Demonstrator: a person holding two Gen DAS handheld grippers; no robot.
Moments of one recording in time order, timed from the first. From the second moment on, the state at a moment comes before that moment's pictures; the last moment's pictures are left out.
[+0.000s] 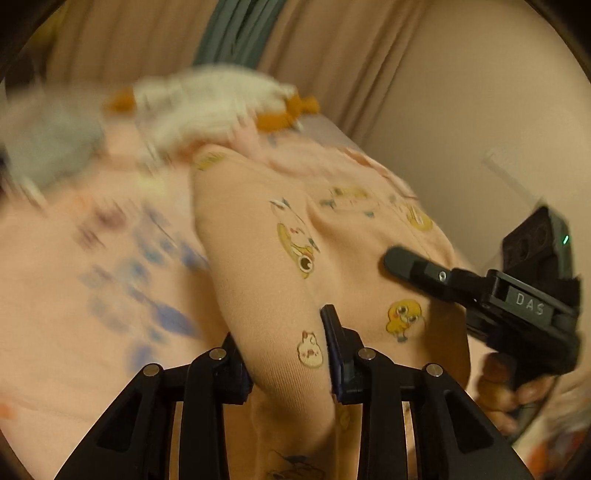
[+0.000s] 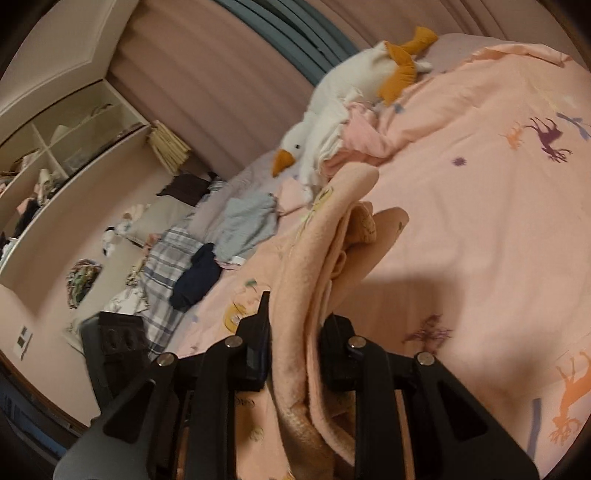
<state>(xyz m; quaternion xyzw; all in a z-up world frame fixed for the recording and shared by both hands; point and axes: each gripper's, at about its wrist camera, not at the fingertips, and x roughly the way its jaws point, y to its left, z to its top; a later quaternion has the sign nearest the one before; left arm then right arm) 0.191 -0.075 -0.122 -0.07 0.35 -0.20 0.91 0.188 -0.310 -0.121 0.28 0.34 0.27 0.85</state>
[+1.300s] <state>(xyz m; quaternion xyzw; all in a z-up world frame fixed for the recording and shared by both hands) 0.125 0.017 -0.054 -0.09 0.25 -0.14 0.95 0.165 -0.216 -0.040 0.22 0.30 0.34 0.86</state>
